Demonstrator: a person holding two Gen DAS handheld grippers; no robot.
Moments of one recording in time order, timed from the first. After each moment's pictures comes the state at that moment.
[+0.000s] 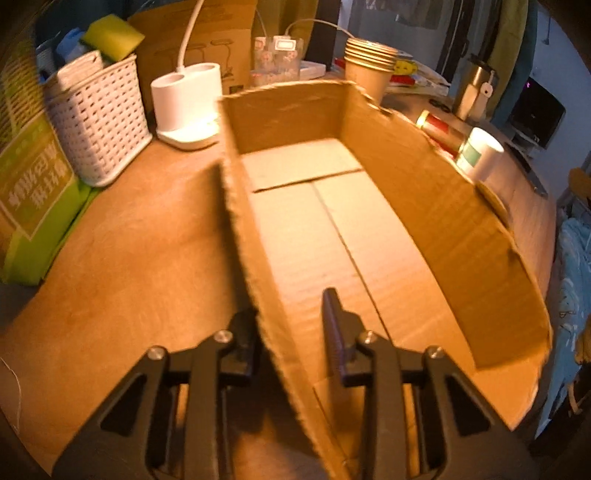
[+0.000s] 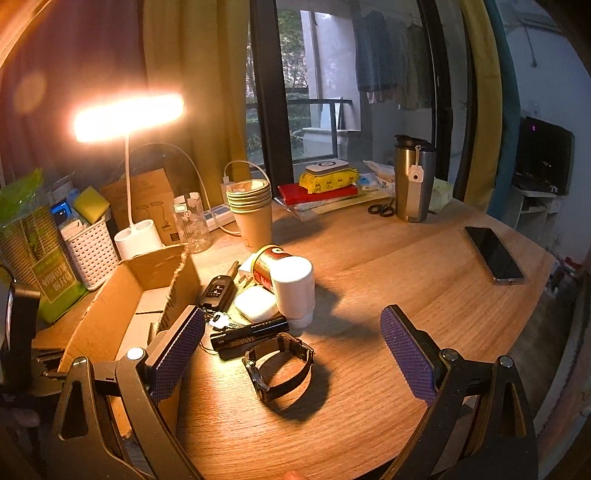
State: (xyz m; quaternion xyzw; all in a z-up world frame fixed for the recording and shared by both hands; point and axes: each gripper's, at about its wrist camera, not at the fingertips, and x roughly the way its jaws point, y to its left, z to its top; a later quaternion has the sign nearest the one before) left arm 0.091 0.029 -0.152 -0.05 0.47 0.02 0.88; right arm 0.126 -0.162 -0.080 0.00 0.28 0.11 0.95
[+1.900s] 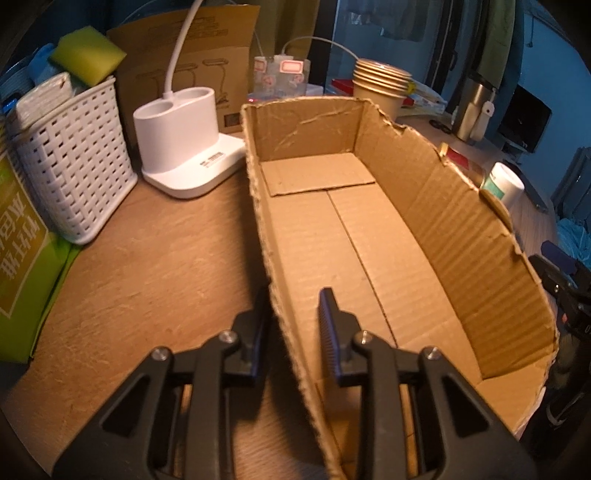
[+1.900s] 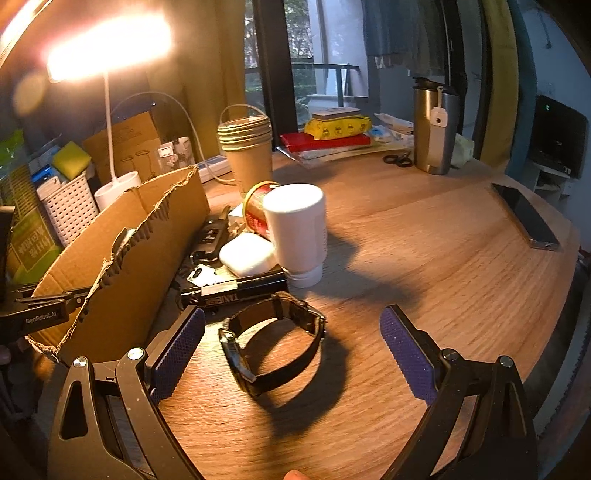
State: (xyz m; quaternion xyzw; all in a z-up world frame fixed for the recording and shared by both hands) left arm 0.142 0.057 -0.159 -0.05 0.43 -0.01 0.90; right arm 0.161 -0.149 -0.147 -0.01 0.34 0.13 0.93
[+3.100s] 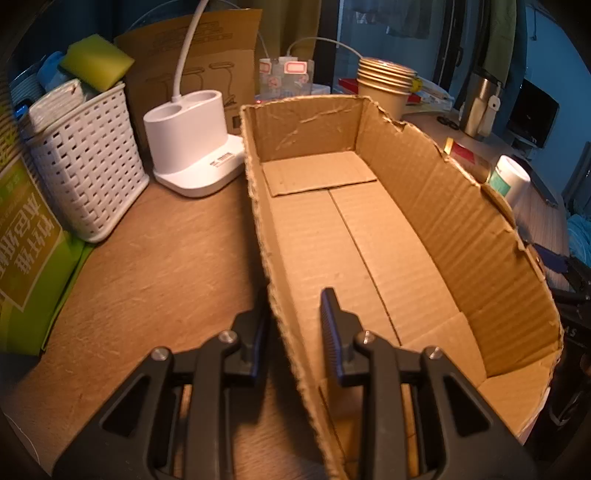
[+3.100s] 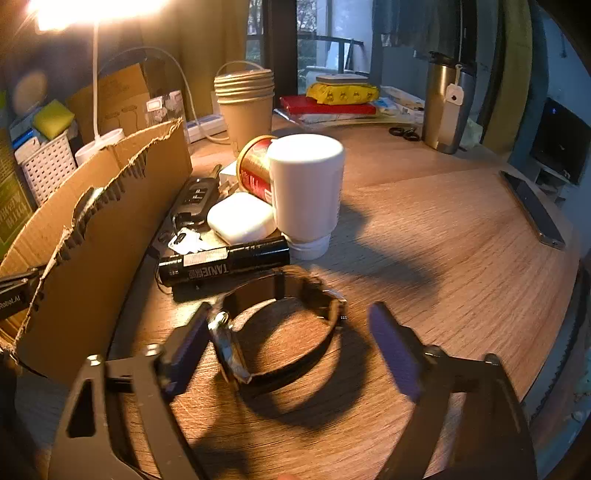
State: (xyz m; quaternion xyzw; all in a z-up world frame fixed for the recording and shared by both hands) left arm 0.137 0.052 -0.158 -0.03 0.43 0.01 0.90; right arm 0.182 -0.132 -0.174 -0.06 0.39 0.10 0.91
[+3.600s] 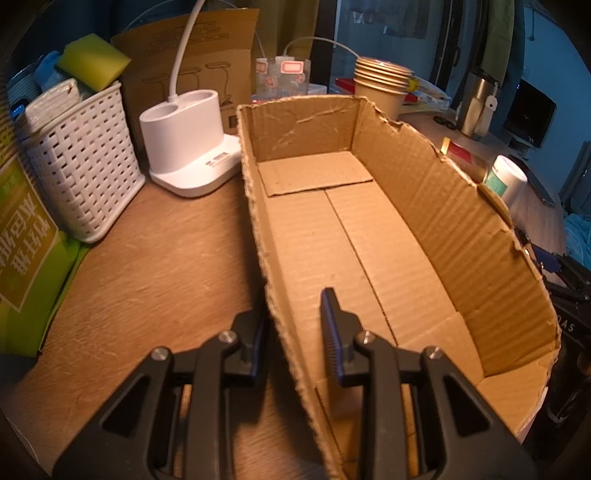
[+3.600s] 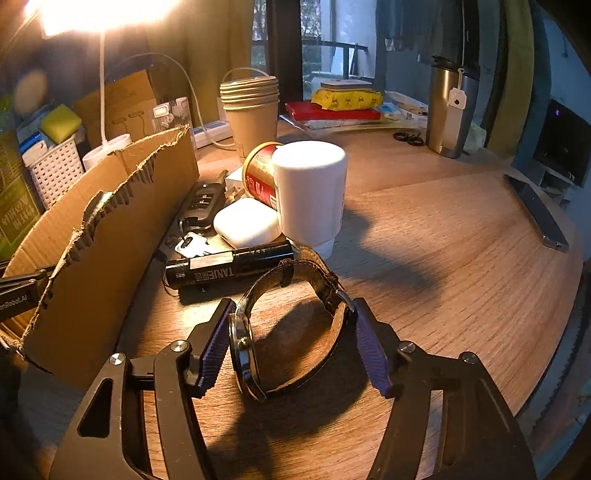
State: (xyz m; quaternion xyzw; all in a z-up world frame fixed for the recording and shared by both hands) left arm 0.137 0.052 -0.159 -0.03 0.43 0.00 0.90; right arm 0.178 -0.137 -0.170 -0.05 0.38 0.12 0.92
